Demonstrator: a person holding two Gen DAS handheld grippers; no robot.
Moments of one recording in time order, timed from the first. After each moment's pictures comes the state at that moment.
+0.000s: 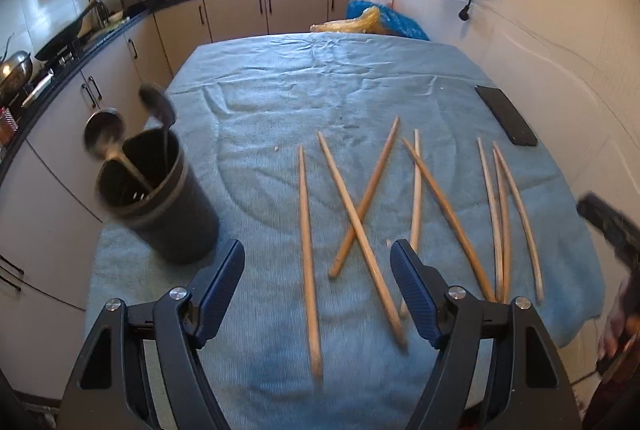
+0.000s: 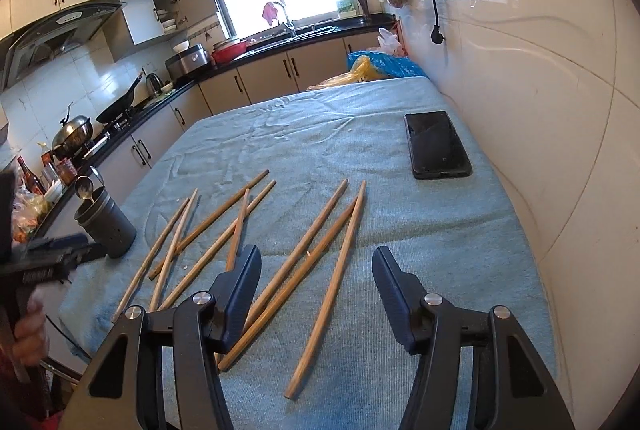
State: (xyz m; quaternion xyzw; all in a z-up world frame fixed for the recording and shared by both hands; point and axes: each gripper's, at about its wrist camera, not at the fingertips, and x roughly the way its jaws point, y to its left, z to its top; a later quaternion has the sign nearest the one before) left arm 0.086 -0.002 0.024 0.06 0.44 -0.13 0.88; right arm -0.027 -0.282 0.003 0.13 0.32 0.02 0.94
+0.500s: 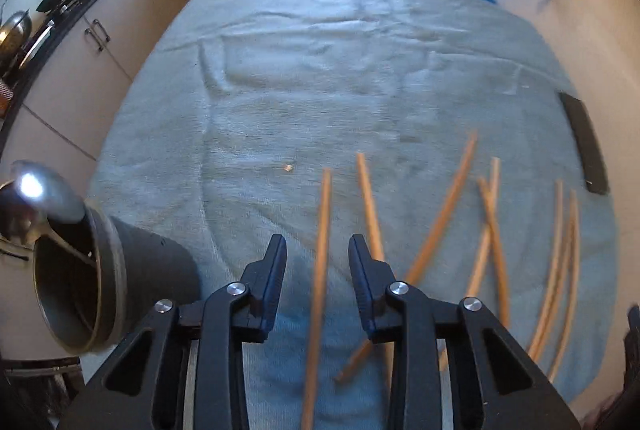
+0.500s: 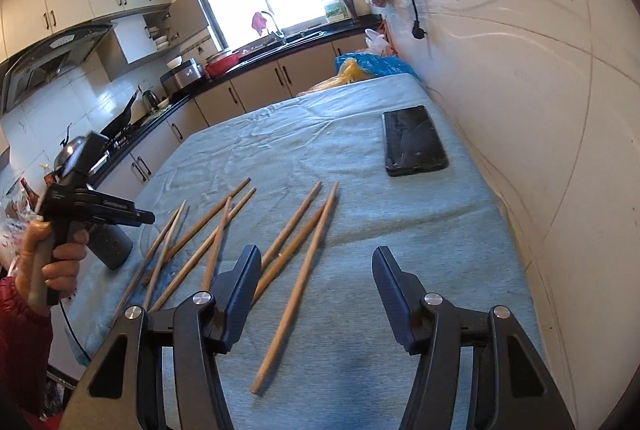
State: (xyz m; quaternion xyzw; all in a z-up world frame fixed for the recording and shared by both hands) left arm 0.210 -0.033 -0.019 0.05 0.57 -0.05 0.82; right arm -0.039 -0.320 -0.006 0.17 0.31 0.01 0.93
